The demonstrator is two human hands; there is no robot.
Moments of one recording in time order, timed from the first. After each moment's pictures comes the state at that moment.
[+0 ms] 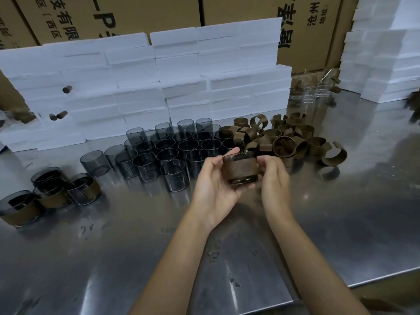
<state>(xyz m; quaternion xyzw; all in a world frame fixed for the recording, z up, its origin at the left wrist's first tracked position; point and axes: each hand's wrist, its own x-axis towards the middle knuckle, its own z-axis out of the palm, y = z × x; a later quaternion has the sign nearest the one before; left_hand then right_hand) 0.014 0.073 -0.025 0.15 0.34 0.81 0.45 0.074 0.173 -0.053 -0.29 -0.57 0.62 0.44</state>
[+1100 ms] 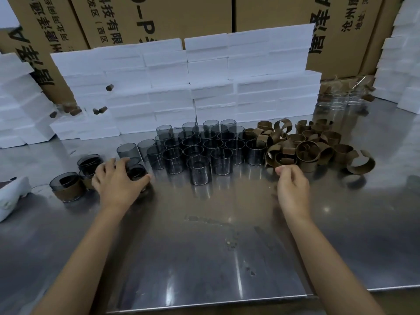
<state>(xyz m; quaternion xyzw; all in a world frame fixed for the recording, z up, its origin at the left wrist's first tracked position) -0.106 -0.118 -0.035 0.06 0.95 0.25 -0.17 0.074 0.181 -0.067 -0.33 -0.67 0.54 0.38</state>
